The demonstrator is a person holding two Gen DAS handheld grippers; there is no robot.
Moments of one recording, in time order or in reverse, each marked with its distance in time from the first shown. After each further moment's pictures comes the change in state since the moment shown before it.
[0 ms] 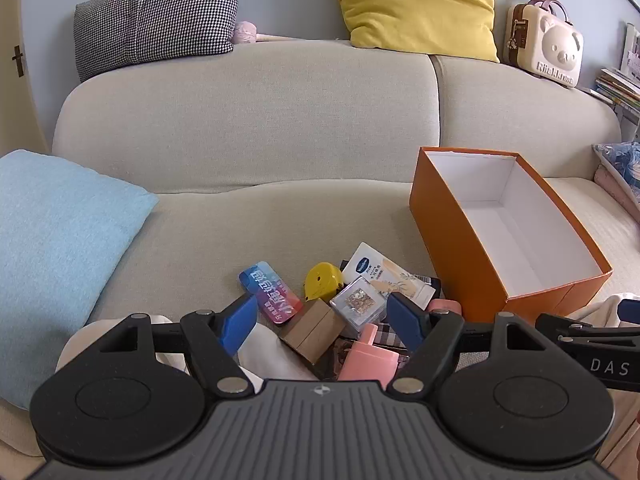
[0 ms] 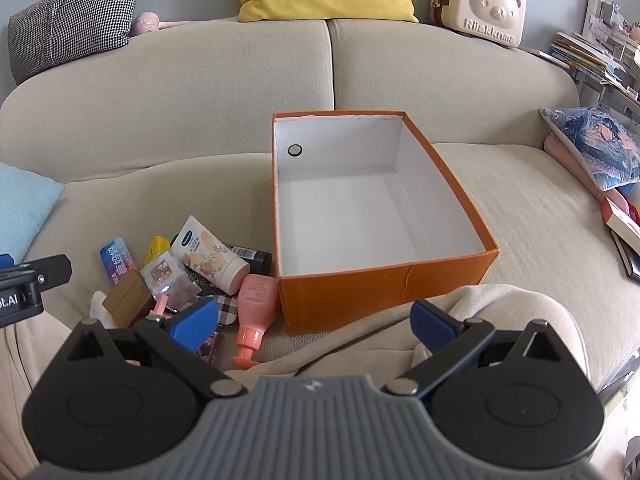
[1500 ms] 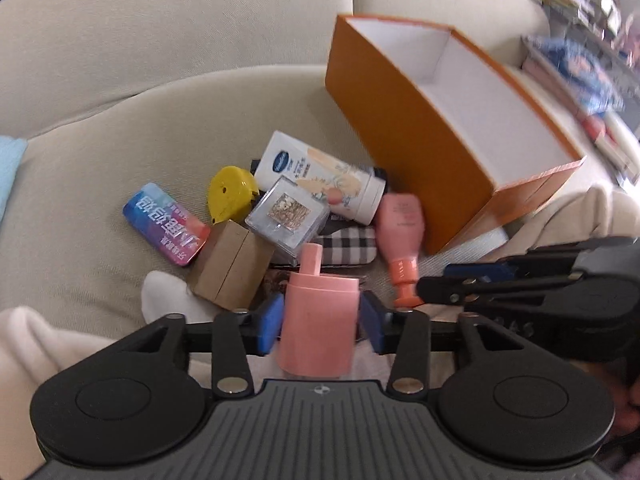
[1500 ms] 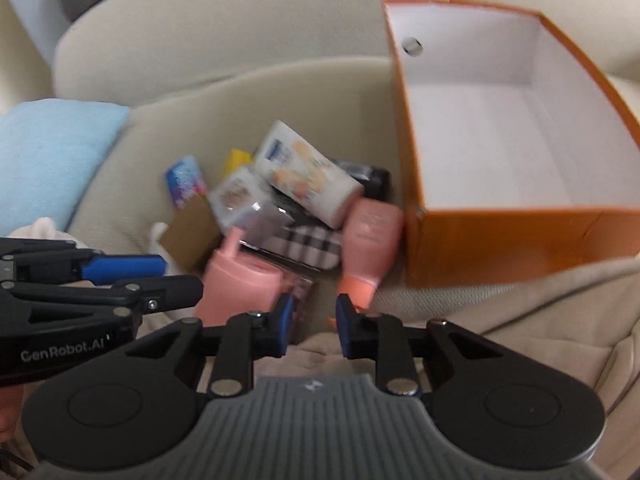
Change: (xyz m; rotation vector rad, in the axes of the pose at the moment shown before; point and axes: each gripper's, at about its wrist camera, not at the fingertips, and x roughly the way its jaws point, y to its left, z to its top) left arm 0.099 -0.006 -0.022 0.193 0.334 -0.298; right arm 0.108 0.038 -0.016 -0.028 0.278 0.311
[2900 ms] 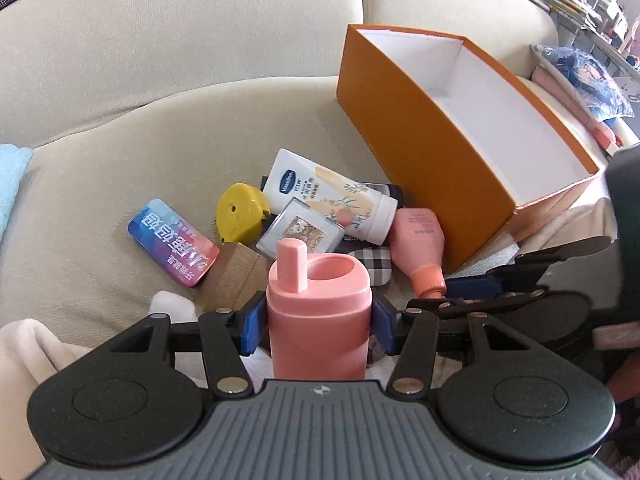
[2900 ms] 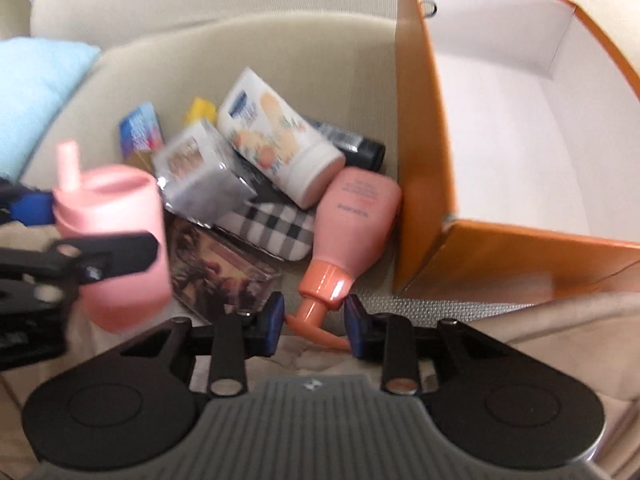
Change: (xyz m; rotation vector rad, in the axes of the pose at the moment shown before) left arm -0.008 0.002 0.002 -0.024 -0.059 0.027; right arm 0.030 -0.003 0.017 -0.116 0.089 -0.071
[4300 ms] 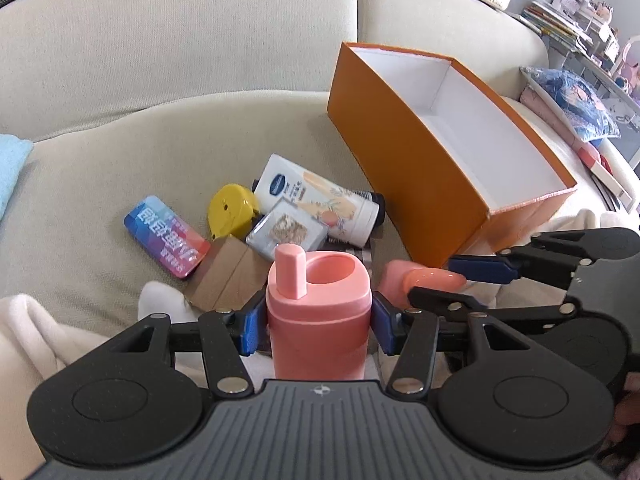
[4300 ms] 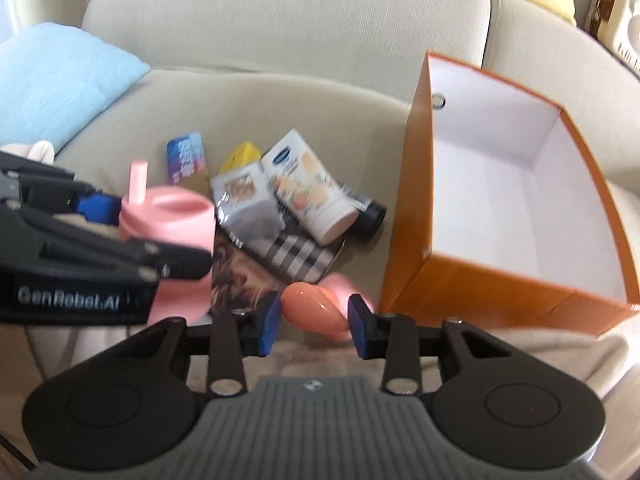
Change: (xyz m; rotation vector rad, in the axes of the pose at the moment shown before) left arm -0.015 0.001 -0.014 -0.045 -0.062 -0.040; right arm -0.044 0.038 -0.031 -0.198 -0.194 -0.079
